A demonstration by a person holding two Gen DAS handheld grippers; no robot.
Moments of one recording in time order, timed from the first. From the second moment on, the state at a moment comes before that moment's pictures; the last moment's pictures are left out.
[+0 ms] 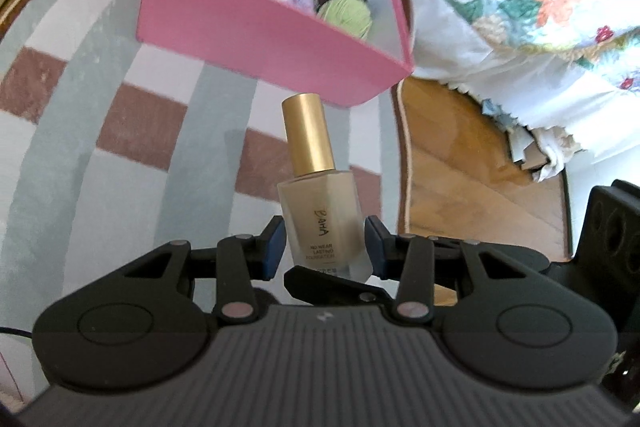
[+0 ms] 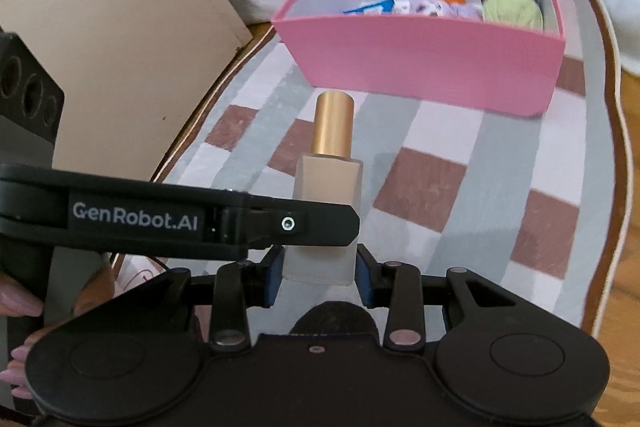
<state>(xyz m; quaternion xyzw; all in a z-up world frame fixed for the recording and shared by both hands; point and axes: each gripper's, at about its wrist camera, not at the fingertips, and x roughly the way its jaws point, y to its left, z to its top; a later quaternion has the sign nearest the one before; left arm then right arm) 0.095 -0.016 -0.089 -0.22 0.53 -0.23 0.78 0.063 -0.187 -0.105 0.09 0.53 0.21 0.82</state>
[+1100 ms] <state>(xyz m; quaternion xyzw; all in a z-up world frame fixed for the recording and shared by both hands) 0.324 -0.042 -0.073 -0.14 0.52 -0.17 0.82 0.279 -0.194 -0.085 0.13 0.48 0.21 0.84</state>
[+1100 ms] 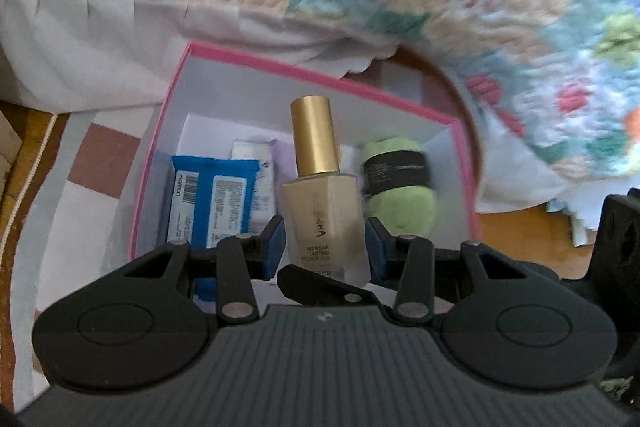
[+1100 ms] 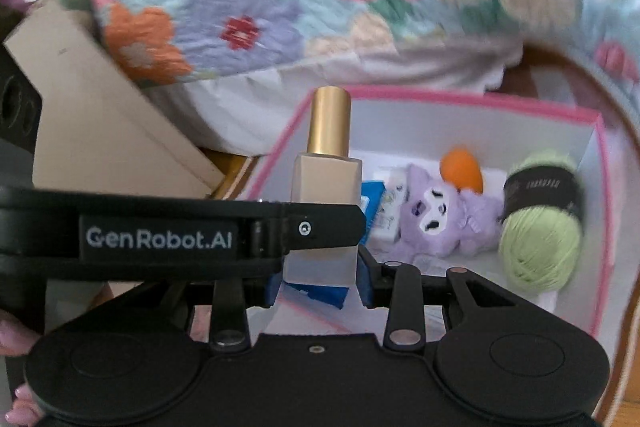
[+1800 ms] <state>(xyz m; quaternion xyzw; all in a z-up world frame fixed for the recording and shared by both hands) 0.349 -0.042 -0.137 -0.14 0.55 -0.16 0.81 0.314 -0.194 -0.161 0.15 0.54 0.19 0.80</state>
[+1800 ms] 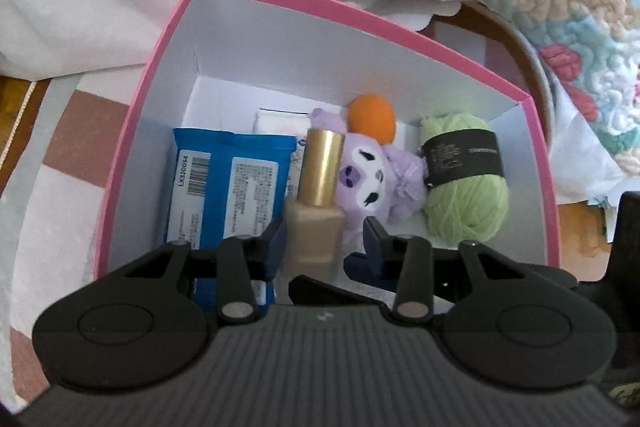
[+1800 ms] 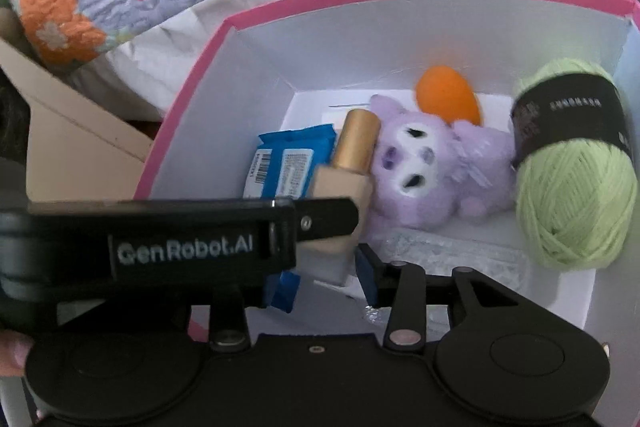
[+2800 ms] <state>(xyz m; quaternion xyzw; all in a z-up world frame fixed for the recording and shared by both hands) 0.211 0.006 0.024 -0.04 0.49 -0.16 0.86 0.179 -0.220 0.002 0.04 0.42 0.13 0.90</state>
